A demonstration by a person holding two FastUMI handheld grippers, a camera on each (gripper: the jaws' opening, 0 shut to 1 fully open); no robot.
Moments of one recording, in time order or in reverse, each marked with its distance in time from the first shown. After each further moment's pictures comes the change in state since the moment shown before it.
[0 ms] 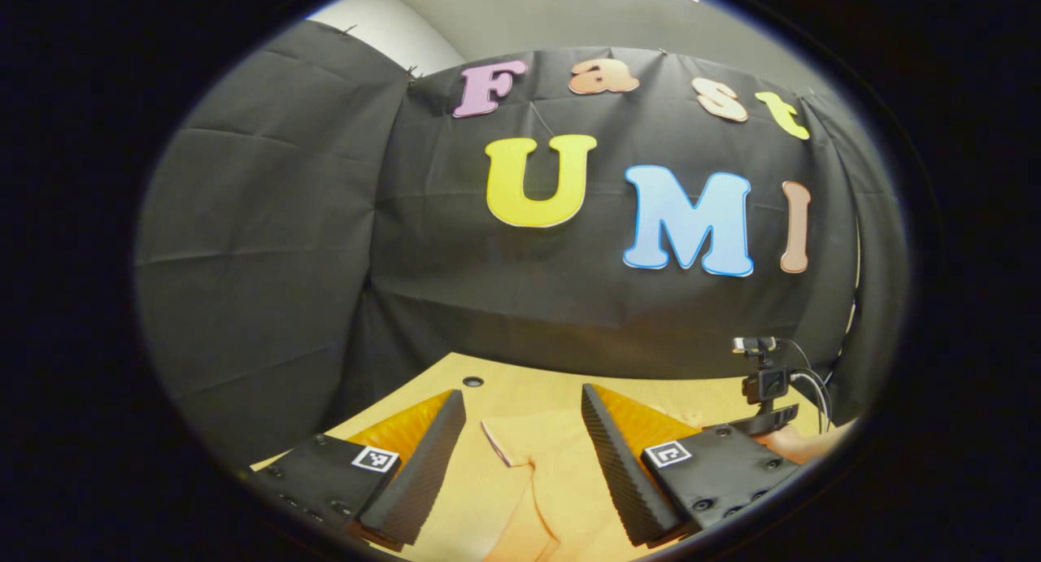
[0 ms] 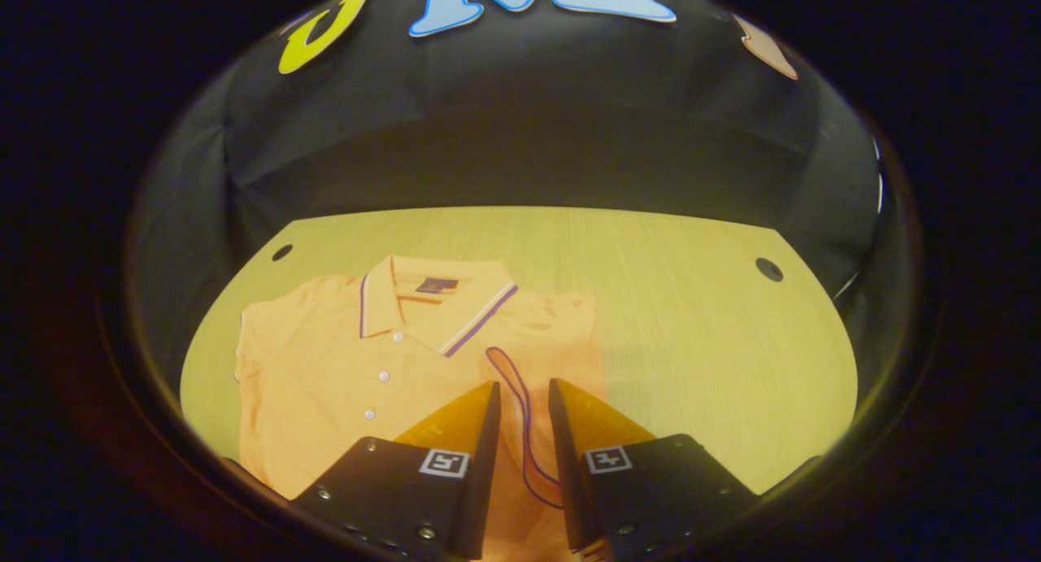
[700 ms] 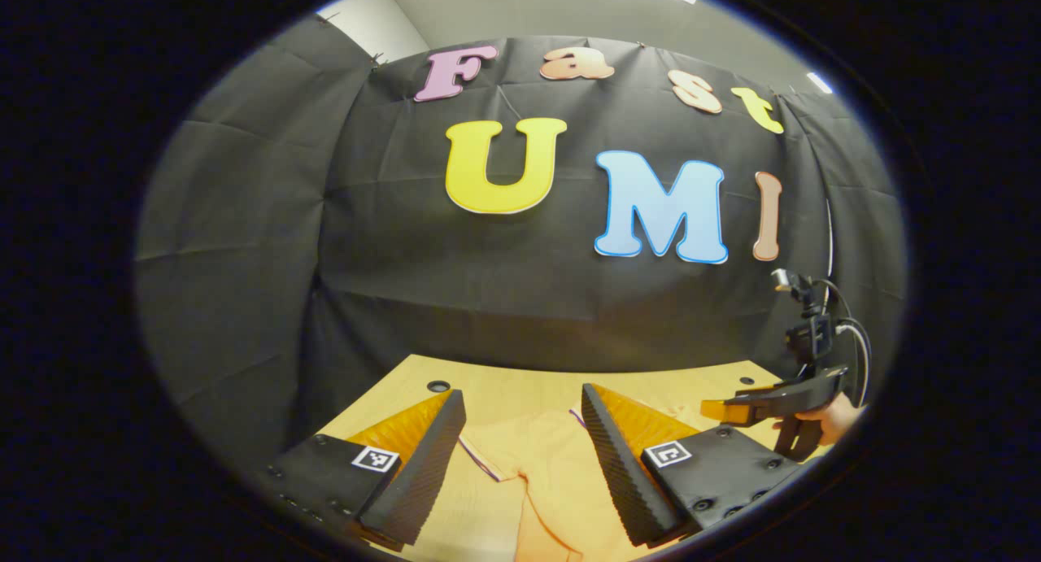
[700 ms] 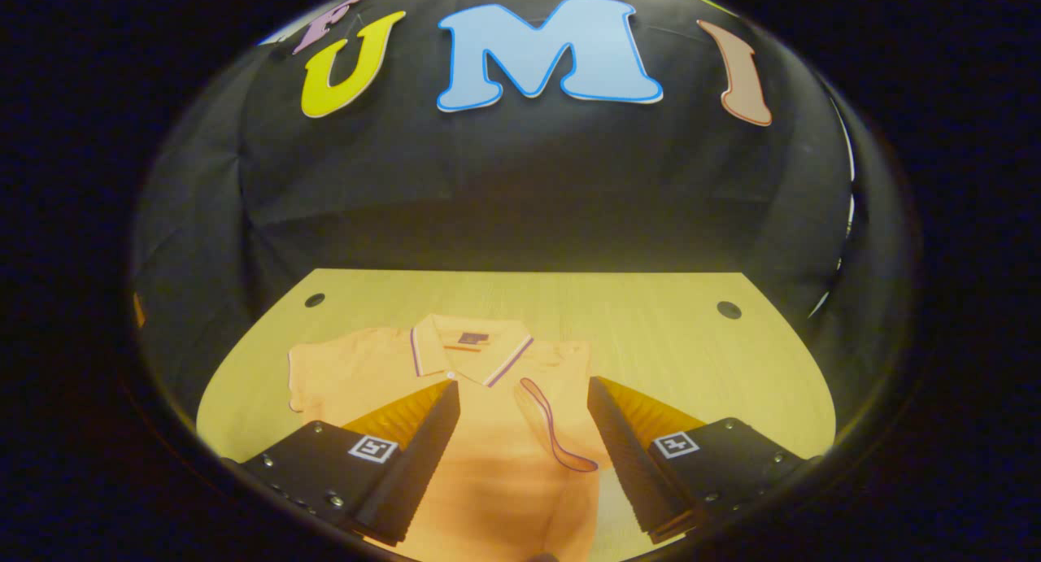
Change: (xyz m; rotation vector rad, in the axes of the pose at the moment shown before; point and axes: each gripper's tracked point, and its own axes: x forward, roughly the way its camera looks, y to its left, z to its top) left arm 0.071 0.013 -0.017 0.025 0.038 -0.186; right arm -0.113 0.037 0.045 0.021 -0.207 -0.052
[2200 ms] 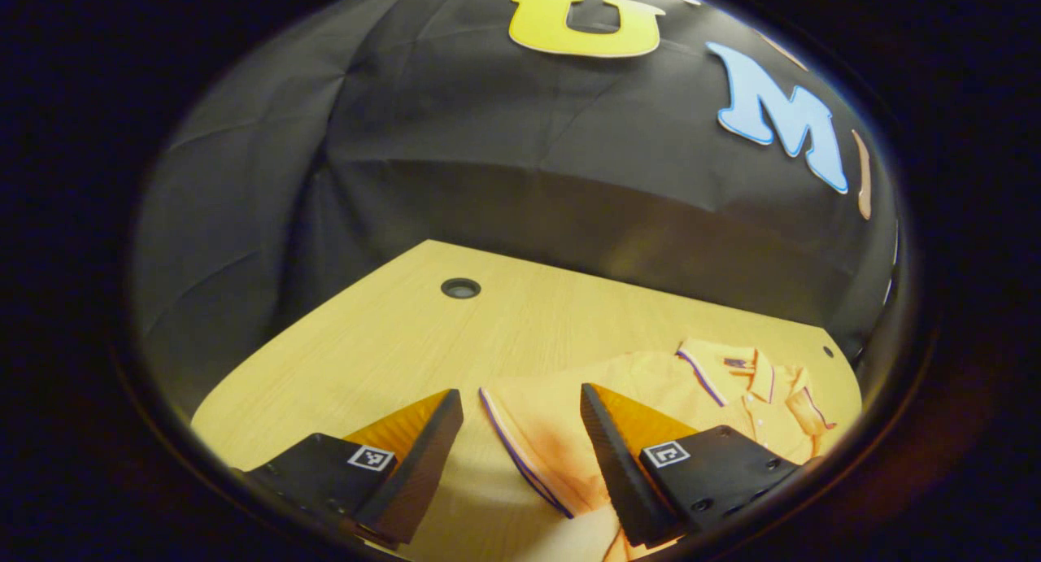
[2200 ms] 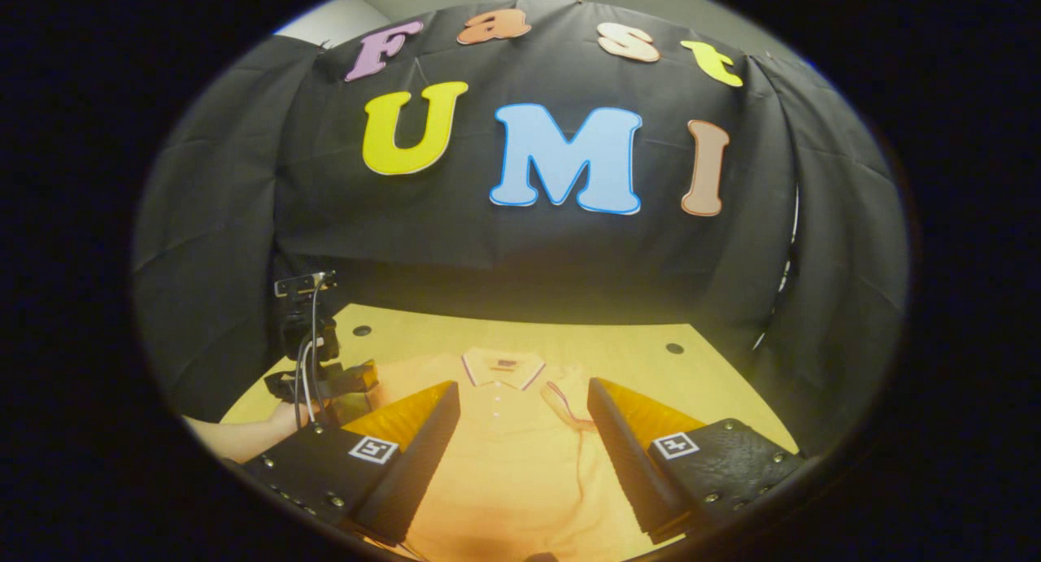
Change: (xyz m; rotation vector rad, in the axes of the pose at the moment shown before) left arm 0.212 0.116 -0.210 -0.137 0.350 0.151; right arm -0.191 0.080 0.016 -0.061 -0.178 -0.113
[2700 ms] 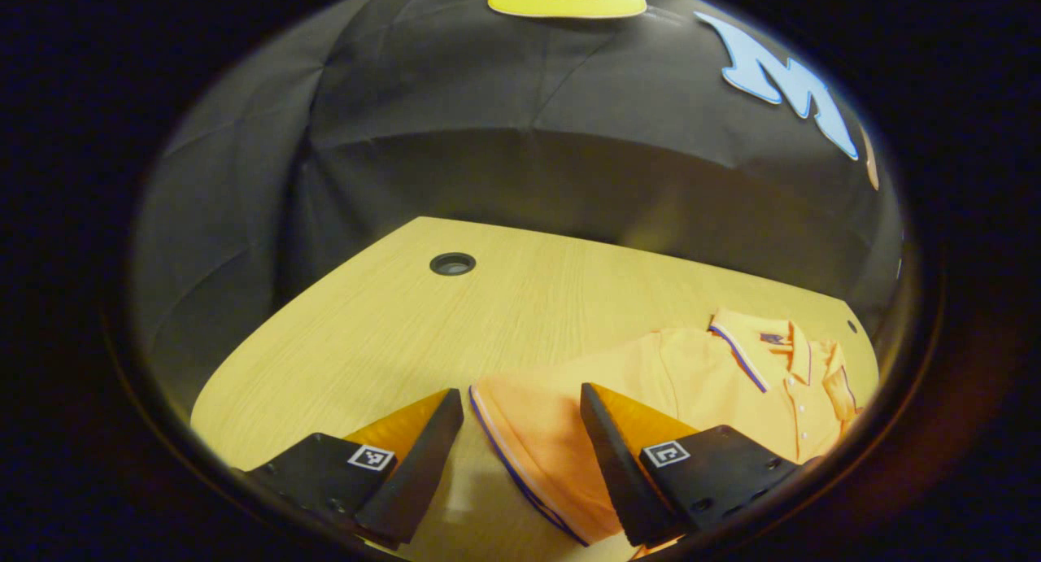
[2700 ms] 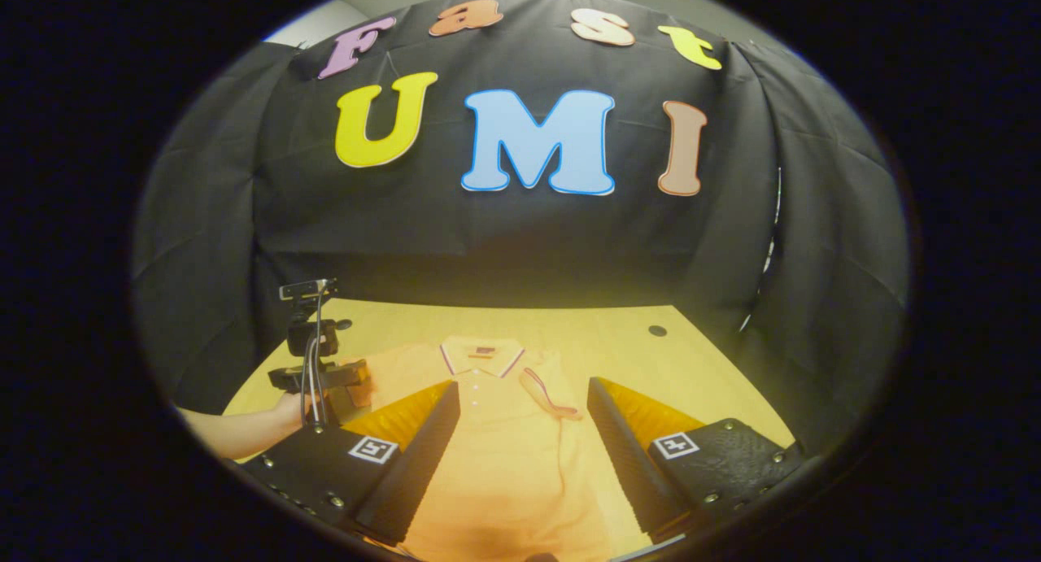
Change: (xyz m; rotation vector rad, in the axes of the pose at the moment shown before) left arm 0.040 -0.008 -0.020 0.076 0.072 0.015; right arm 0.007 -0.025 -0.015 0.042 0.060 -0.036
